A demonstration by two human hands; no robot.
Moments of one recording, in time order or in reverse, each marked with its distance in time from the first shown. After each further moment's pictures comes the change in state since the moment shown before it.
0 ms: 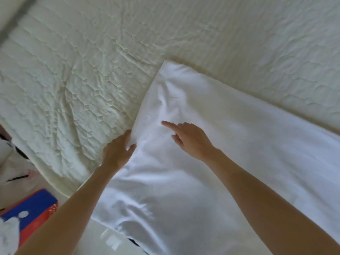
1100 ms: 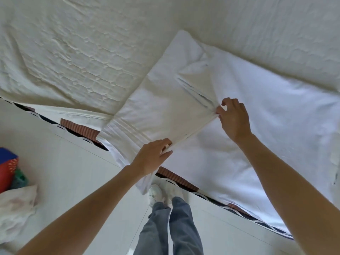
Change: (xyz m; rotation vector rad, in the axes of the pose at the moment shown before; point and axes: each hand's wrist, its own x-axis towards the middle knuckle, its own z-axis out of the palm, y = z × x) left_hand -0.453 0.233 0.160 -0.236 -0.225 0.557; right_hand -0.532 0.063 -0.087 -0.666 0.310 0.241
